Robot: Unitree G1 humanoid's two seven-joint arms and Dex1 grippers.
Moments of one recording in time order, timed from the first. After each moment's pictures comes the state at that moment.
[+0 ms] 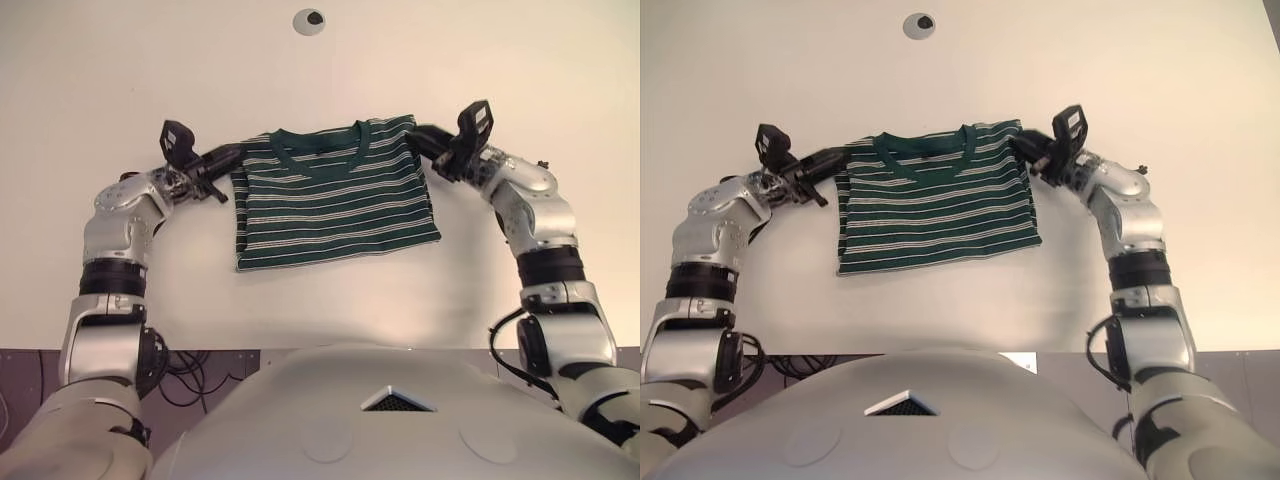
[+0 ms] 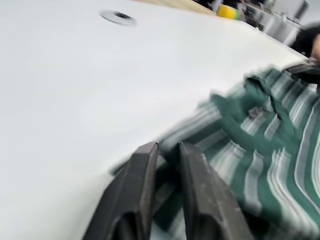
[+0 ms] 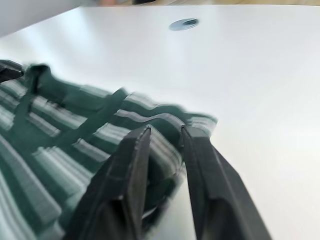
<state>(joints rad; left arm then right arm) -0.28 0.53 0.01 0.56 -0.50 0.27 -0.86 -0.35 -0.35 0.06 0.50 0.36 0.21 0.66</state>
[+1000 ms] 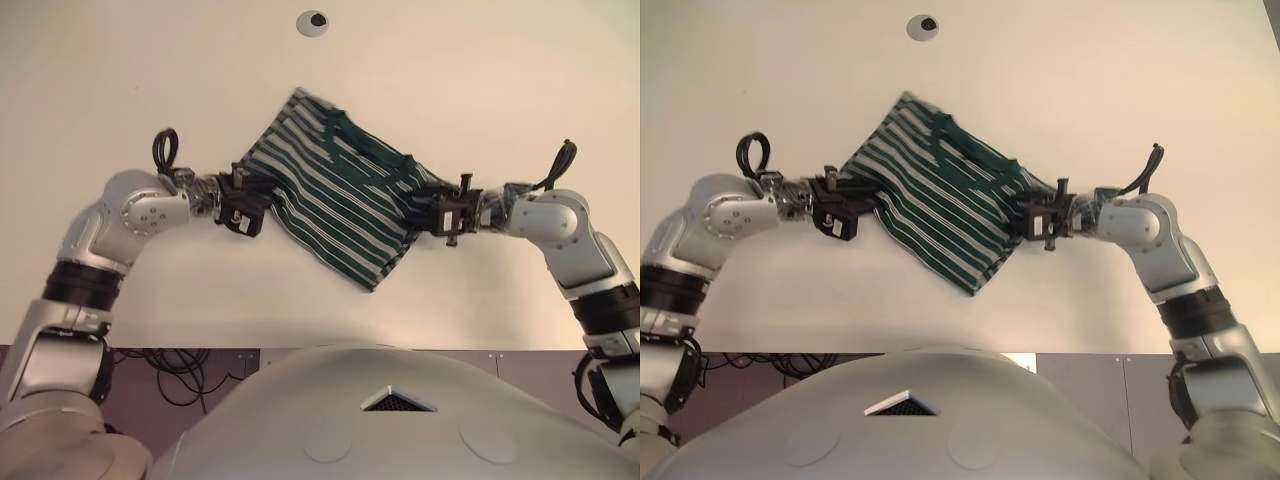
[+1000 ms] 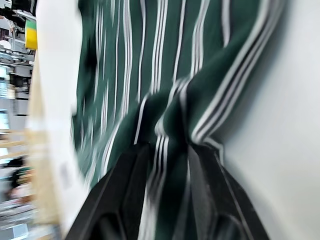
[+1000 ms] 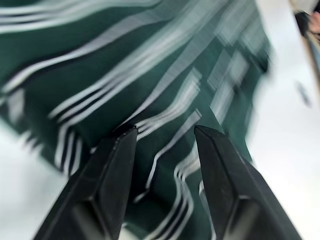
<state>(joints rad) -0.29 0.82 -0.36 0.26 0.62 -0.66 -0.67 -0.02 -0.77 0.35 -0.07 -0.11 -0.33 0.97</state>
